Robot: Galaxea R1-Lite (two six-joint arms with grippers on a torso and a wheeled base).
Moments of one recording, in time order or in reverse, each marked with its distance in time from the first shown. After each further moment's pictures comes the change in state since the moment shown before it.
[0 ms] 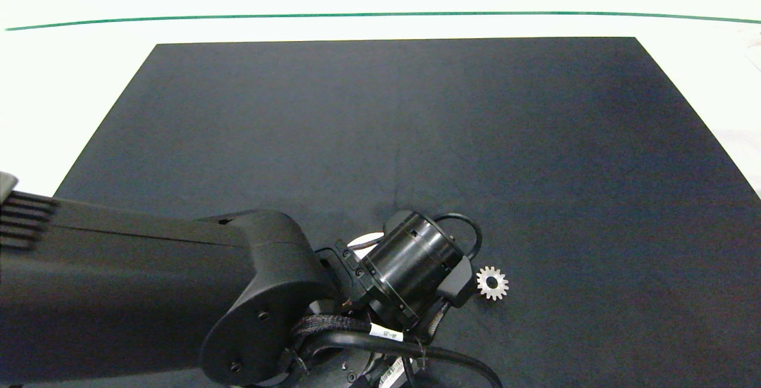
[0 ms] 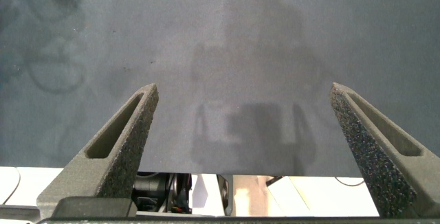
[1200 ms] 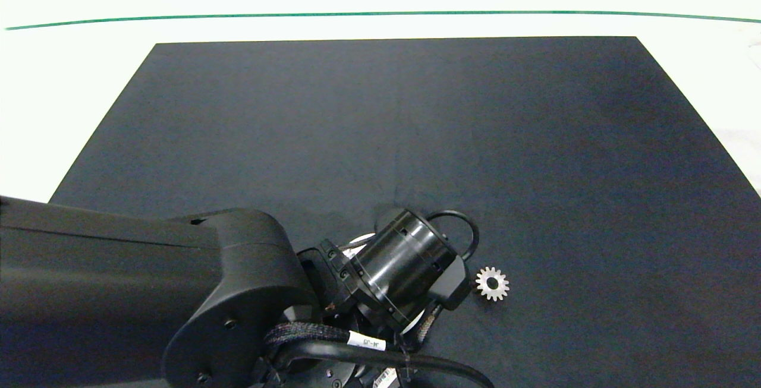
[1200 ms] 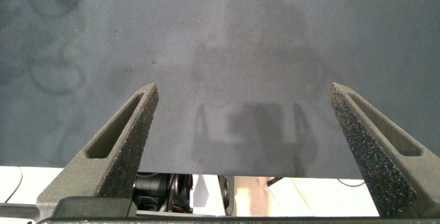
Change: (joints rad) left arm -0.008 -0.038 0.023 -0.012 0.002 0.000; right arm 0.000 0.000 0.000 0.000 0.007 0.000
